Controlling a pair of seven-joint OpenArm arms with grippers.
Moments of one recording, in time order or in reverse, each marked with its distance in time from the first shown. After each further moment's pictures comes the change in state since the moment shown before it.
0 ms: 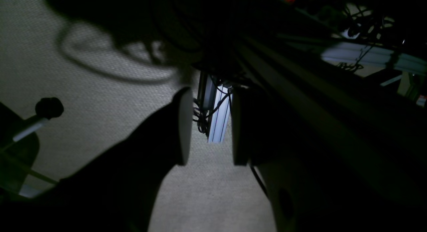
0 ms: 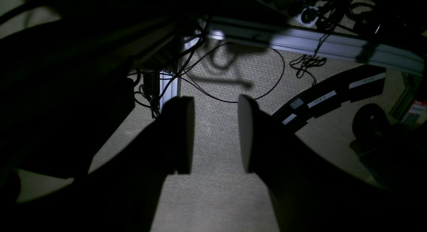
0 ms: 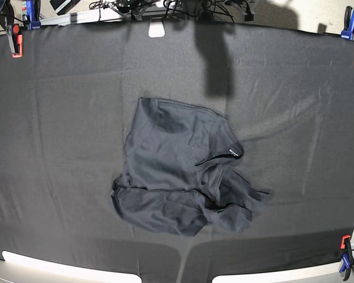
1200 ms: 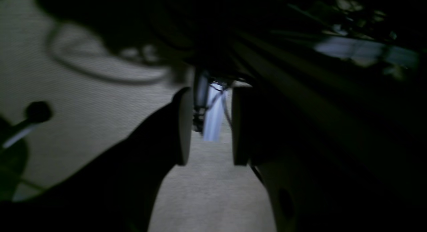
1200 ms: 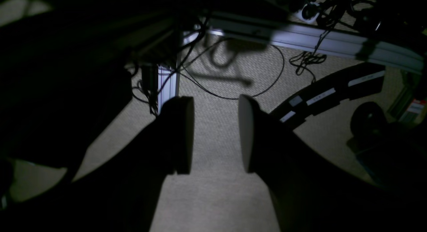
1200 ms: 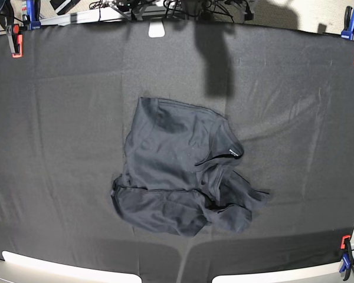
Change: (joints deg) left arm 4.9 0.2 0.9 5.6 0.0 -5.2 0.2; right arm -2.9 1.2 0.0 1.8 0.0 0.0 -0.1
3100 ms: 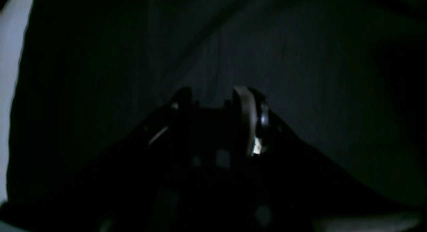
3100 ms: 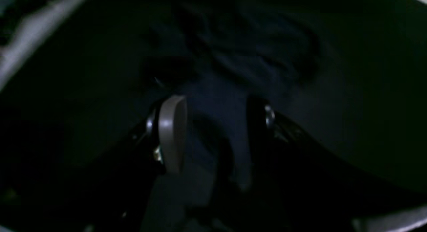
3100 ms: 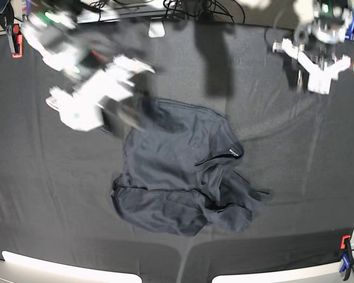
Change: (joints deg) left arm 21.7 -18.4 10.9 94.7 -11.9 5.0 28.1; right arm -13.4 10.7 6.6 109.0 20.9 4.7 -28.7
